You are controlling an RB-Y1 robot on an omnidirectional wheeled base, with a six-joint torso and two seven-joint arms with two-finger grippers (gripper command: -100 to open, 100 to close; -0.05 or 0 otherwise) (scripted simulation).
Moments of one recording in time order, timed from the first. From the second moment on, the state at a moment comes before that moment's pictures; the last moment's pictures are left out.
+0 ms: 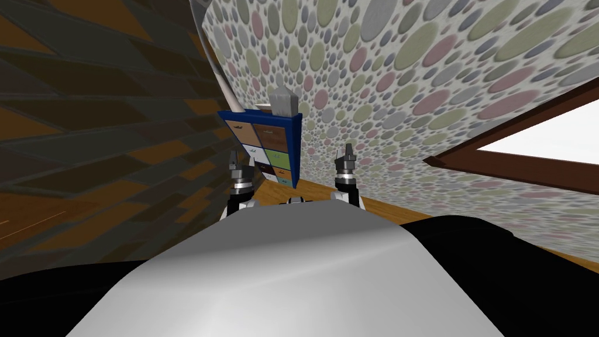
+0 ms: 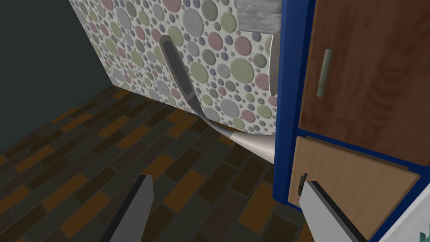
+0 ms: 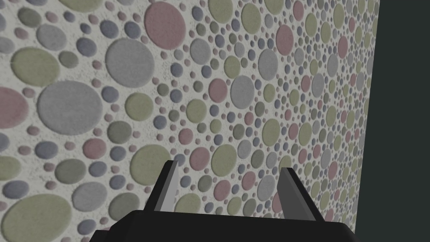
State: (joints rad) left arm 0.47 0.15 -0.06 -2.19 0.07 -0.48 0.11; right arm 0.49 -0.05 0.01 -2.31 -0.02 -0.37 0.02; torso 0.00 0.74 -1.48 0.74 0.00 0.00
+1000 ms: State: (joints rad) left arm 0.38 0.14 -0.10 -1.93 0.05 -0.51 0.09; right arm 0.49 -0.05 0.01 -2.31 -0.02 -0.37 0.02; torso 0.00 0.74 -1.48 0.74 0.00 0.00
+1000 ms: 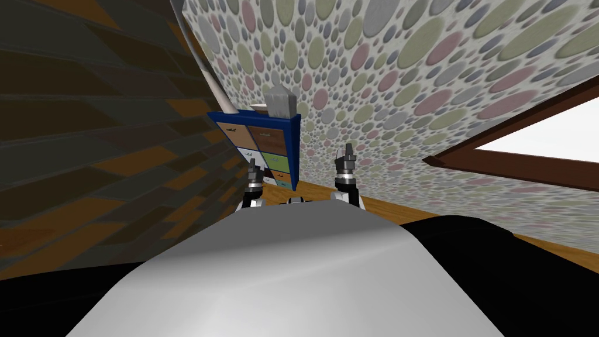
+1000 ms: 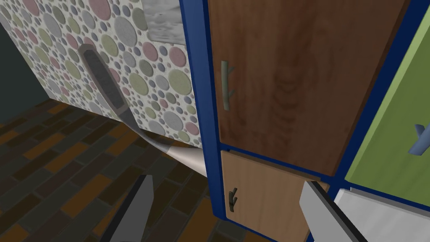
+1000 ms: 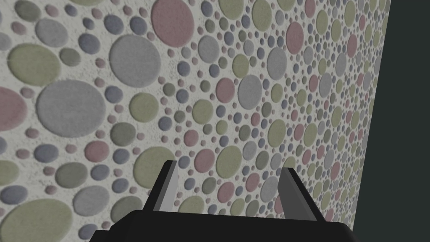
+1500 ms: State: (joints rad) left arm 0.34 0.14 -0.11 -1.82 0.04 -0.51 0.09; right arm 0.49 -0.05 0.01 -2.31 -0.02 -0.37 0.02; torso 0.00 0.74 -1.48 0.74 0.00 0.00
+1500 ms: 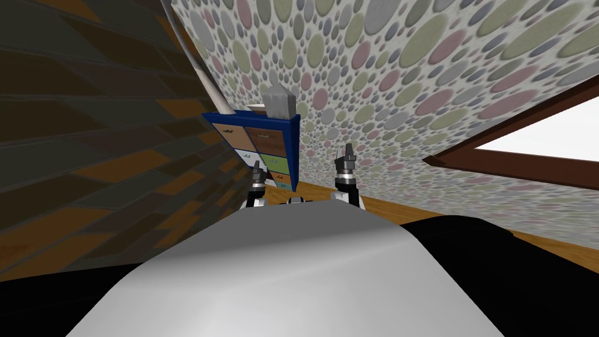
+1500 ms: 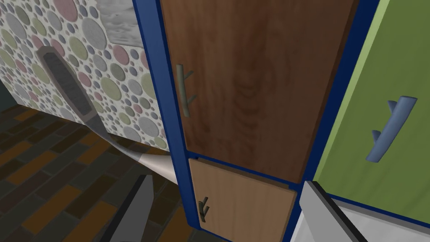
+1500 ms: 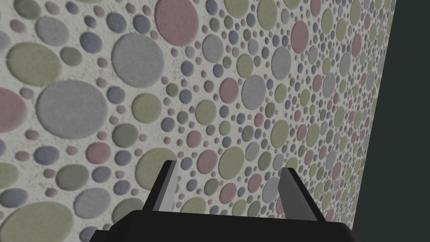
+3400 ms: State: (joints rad) left arm 0.18 0.07 -0.14 -1.36 0.02 -0.57 0.08; right arm 0.49 -0.05 0.01 -2.31 -0.02 -0.37 0.02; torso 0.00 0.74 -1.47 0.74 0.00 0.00
